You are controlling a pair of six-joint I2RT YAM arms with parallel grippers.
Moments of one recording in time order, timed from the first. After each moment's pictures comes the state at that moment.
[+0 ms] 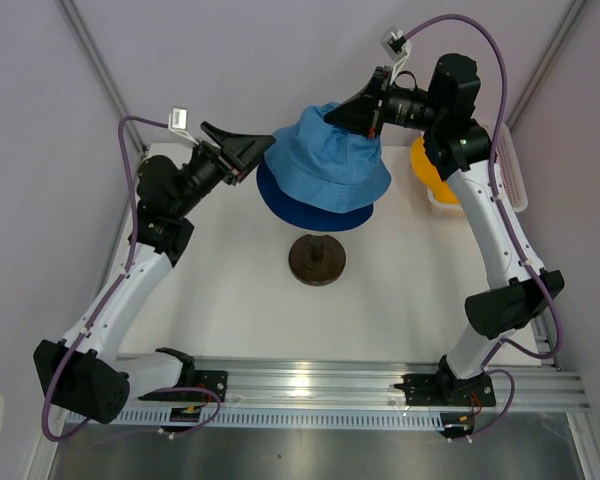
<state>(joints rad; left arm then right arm) -0.30 1.17 1.11 0.29 0.43 -1.14 0.35 1.71 2.05 -0.26 -0.96 0.36</state>
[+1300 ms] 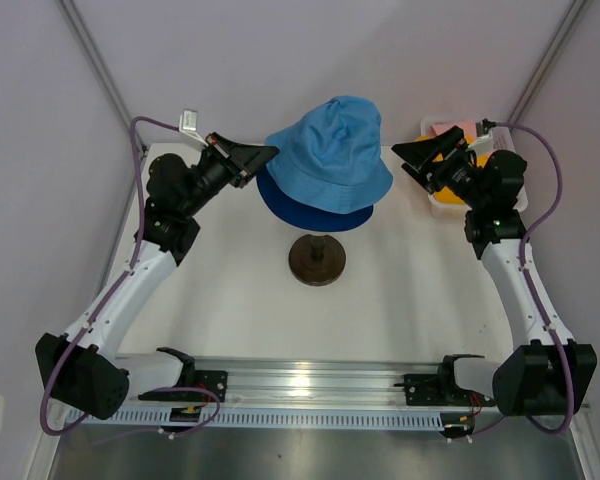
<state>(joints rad) -0.34 1.20 1.12 0.24 0.39 -1.12 0.02 1.22 1.12 0.13 -0.62 1.02</state>
